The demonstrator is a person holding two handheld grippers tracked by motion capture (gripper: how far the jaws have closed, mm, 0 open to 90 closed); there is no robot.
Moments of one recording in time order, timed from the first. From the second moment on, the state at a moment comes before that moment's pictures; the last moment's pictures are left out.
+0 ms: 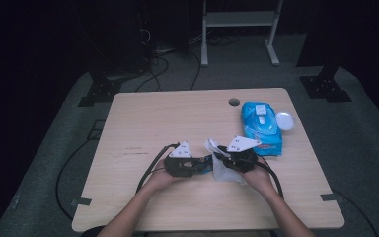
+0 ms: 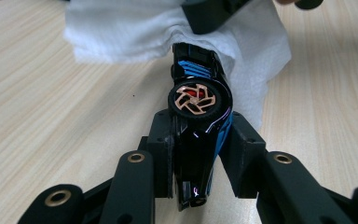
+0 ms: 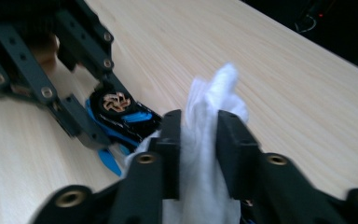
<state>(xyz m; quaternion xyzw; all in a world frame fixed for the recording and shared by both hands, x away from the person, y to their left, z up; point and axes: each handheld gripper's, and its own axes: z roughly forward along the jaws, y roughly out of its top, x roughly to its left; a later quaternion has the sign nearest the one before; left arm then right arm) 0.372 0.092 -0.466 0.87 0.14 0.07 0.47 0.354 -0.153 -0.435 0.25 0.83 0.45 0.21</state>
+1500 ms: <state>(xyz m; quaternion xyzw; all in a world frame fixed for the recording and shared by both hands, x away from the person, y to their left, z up) 0.378 0.104 -0.465 0.87 0.14 0.08 0.47 0.363 -0.176 -0.429 0.29 0.82 0.45 0.18</state>
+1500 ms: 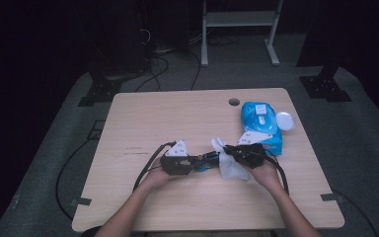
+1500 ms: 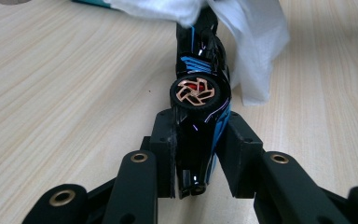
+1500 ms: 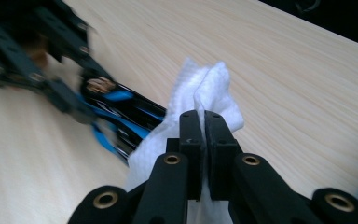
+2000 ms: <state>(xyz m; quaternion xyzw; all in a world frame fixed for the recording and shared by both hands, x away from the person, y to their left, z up) 0.379 0.099 -0.465 0.86 0.14 0.08 0.48 0.371 -0.130 -0.426 0.25 0.85 0.45 0.13</state>
